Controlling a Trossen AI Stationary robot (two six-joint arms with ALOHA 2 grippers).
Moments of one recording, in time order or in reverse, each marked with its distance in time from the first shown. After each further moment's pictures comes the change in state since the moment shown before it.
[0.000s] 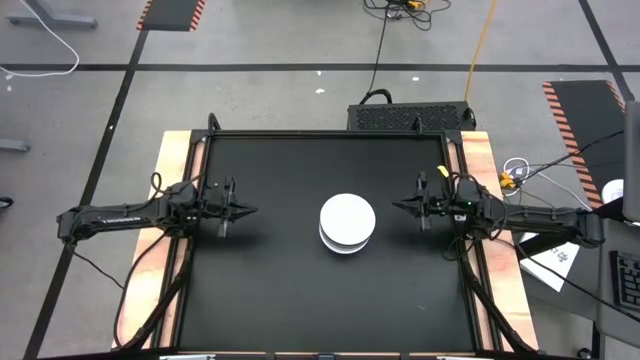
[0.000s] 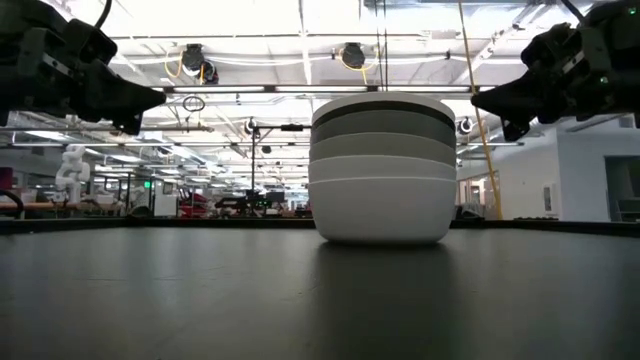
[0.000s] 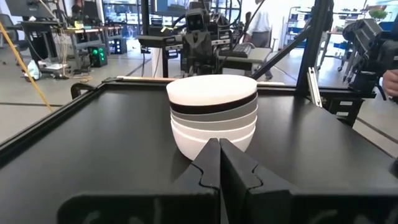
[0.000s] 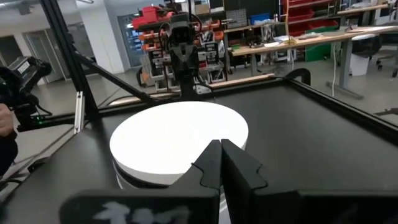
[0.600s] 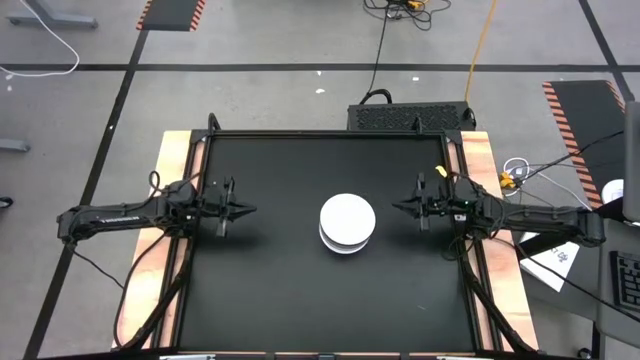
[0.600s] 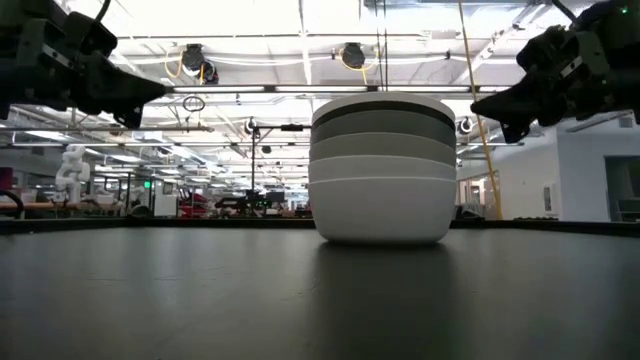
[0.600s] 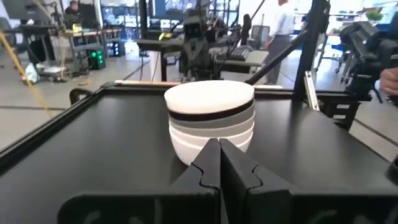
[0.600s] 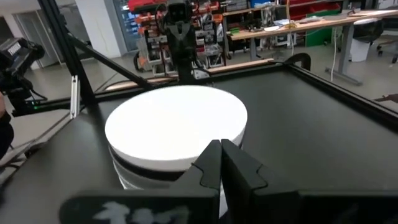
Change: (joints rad) left arm 0.000 0.001 0.033 -0.025 0.005 0.002; right arm 0.002 0.014 0.015 -0.078 0.000 -0.014
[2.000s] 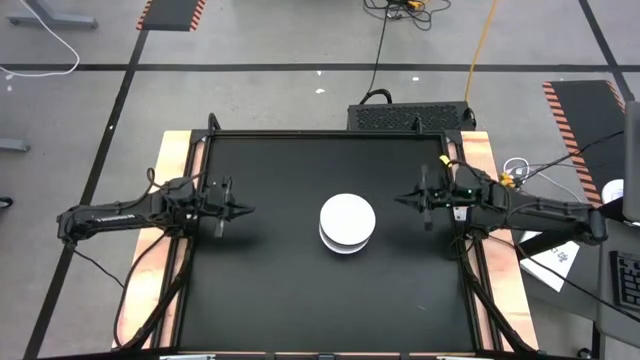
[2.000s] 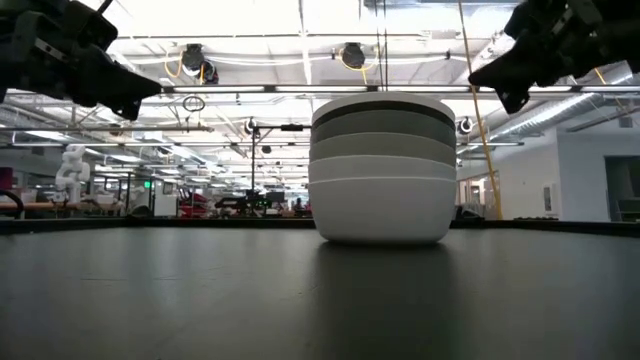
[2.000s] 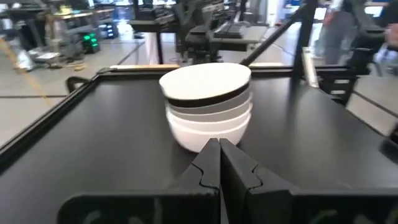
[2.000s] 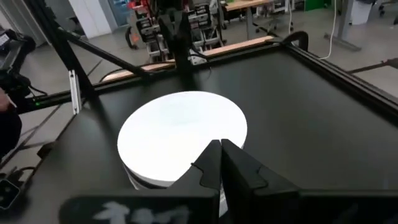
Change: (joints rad) left arm -0.001 -0.001 0.101 -0.204 0.013 0.068; right arm 0.000 0.054 0.288 -0.374 0.004 0.030
